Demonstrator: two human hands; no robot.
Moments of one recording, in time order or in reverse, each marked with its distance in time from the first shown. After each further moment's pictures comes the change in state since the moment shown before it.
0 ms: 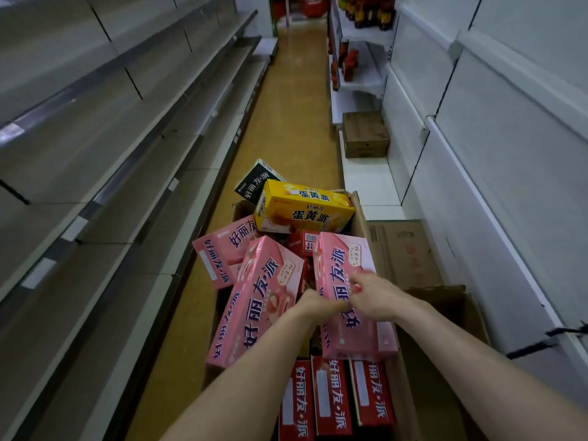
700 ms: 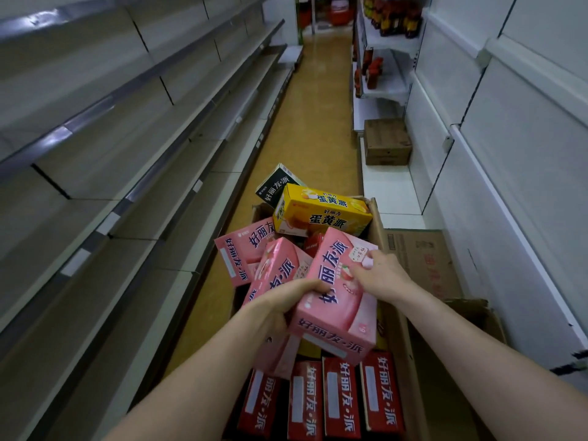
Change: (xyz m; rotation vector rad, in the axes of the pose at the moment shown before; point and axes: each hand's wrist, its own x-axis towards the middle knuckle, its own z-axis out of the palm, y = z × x) left_hand -0.033 -0.006 -0.063 -0.361 -0.176 -0.096; right_hand 0.005 -0.025 -0.019 0.223 0.201 0.071
